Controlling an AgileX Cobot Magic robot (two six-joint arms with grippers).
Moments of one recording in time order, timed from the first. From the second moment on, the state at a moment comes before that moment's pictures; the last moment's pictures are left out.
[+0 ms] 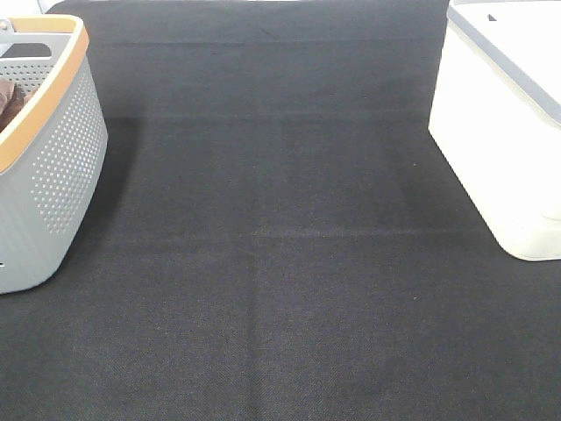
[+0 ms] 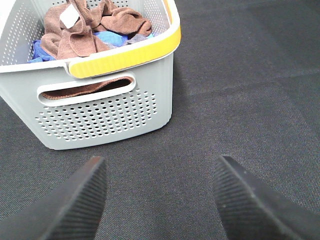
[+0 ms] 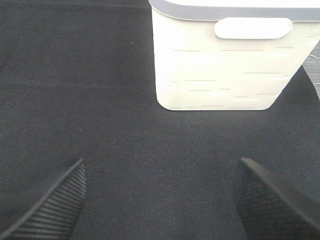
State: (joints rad) left arm -0.04 0.00 -0.50 -0.07 1.05 0.11; right arm 0.01 -0.01 -0.50 0.05 1.07 -0.05
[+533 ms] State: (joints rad) left arm -0.04 0.00 -0.50 -0.07 1.05 0.11; right arm 0.01 -0.01 -0.50 0.05 1.07 -0.05
